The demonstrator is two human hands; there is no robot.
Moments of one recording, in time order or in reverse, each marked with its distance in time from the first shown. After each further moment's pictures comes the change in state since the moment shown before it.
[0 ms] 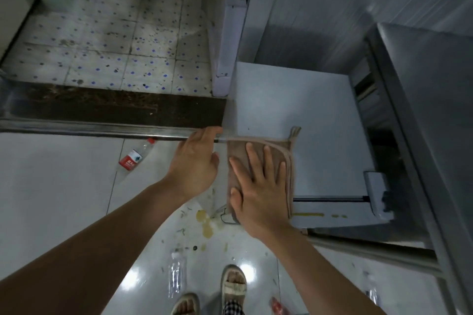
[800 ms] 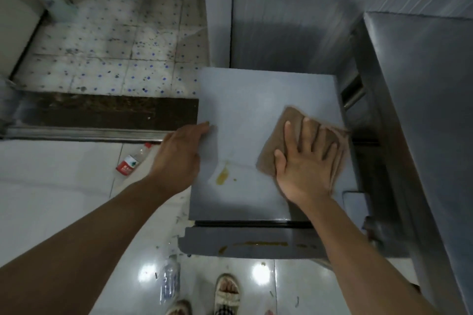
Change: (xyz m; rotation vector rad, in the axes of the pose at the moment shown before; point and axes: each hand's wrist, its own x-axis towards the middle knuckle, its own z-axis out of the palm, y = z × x) left_hand 0.060 0.040 0.037 0.096 0.000 0.023; right_hand 0.055 0.162 -0.018 -0.052 -0.019 0.286
